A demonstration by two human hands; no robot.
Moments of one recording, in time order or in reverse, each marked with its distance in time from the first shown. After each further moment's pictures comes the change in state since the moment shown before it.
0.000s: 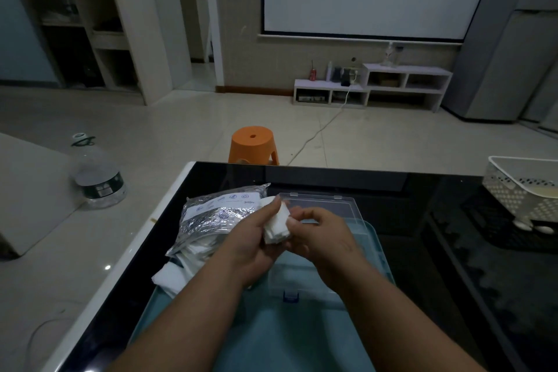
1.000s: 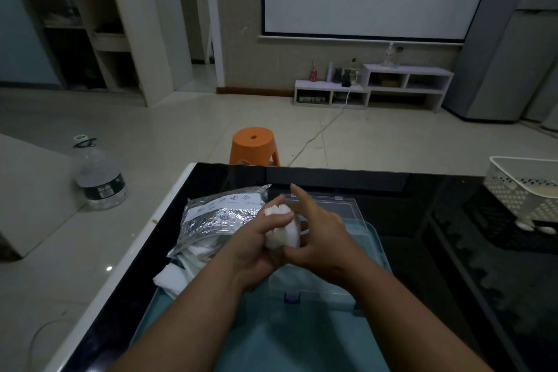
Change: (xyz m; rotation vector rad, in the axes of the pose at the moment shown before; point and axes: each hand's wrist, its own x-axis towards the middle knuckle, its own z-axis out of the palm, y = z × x) left_hand -0.005 -0.001 -0.004 0.122 -0.203 -0.019; right_hand 0.009 0.003 -0.013 -0.908 -0.145 -0.385
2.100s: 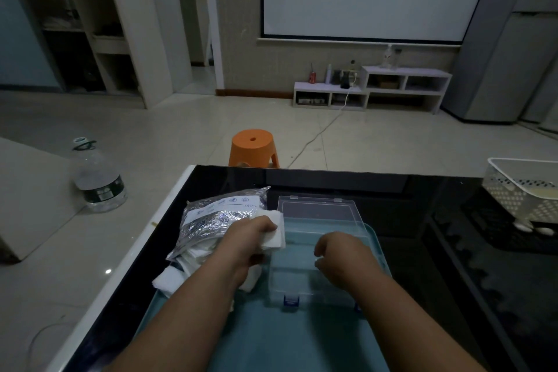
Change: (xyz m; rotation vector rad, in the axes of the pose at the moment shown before) left_hand 0.014 0.002 -0.016 0.435 0.564 0.032; right_hand 0.009 0.043 0.003 -0.420 -0.145 0.429
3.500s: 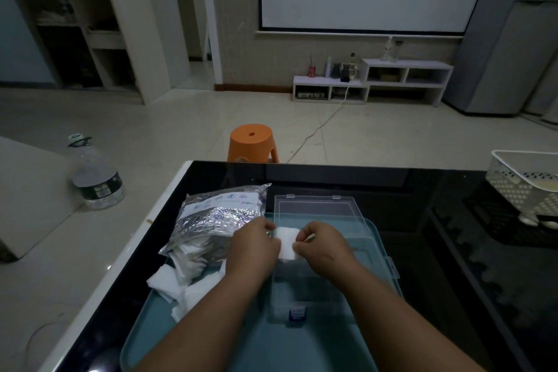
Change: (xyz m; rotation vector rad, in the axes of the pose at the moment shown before) left_hand 0.000 -0.024 0.014 0.876 0.255 0.365; right_hand 0.017 -0.012 0.023 0.530 0.094 -0.037
